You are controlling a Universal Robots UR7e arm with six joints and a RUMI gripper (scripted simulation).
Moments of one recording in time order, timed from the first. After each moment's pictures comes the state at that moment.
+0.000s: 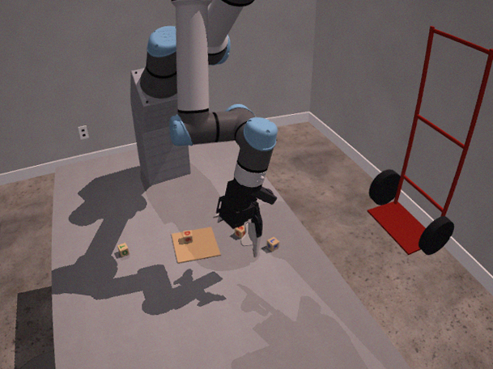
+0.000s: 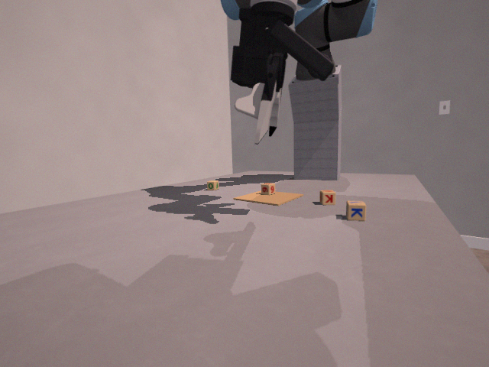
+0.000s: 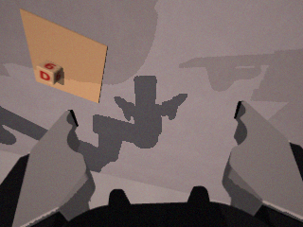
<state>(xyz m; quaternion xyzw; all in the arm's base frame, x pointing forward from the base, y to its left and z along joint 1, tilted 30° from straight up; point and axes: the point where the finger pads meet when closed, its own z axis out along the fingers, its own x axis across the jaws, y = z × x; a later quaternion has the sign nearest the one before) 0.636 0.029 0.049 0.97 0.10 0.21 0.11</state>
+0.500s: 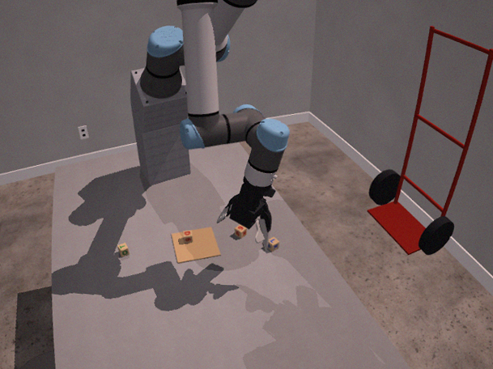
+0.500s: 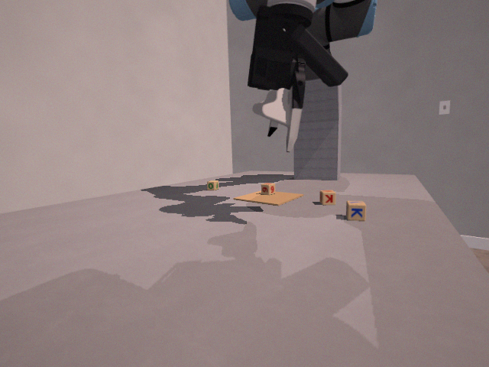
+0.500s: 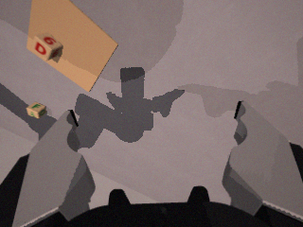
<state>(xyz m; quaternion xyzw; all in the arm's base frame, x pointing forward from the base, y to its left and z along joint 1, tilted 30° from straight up) 0.629 0.049 0.037 0.94 0.26 0.17 0.16</state>
